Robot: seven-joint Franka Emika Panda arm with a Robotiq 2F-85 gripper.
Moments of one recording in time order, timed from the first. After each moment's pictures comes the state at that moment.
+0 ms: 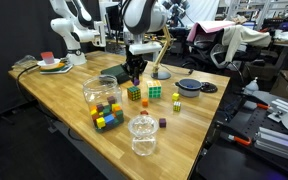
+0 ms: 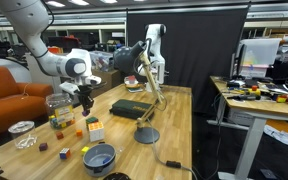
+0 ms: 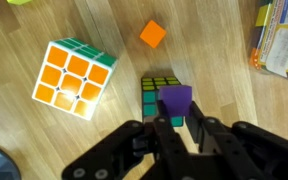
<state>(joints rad) 0.25 0.57 0.04 -1.95 0.02 2.55 0.38</state>
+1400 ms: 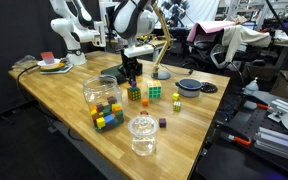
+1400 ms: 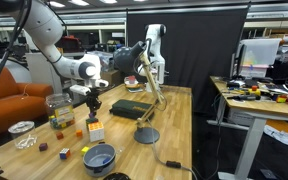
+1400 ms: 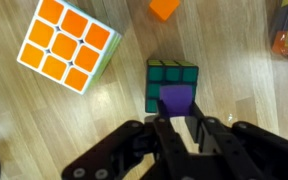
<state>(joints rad) 0.24 0.75 0.02 -1.68 0.01 2.37 0.30</state>
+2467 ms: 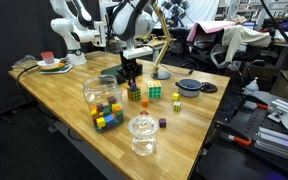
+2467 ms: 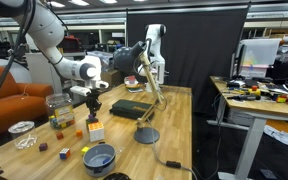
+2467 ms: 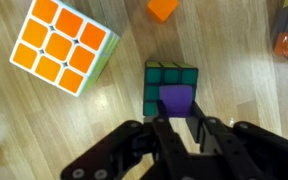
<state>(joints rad) 0.24 0.78 0.02 -1.64 0.01 2.34 0.30</state>
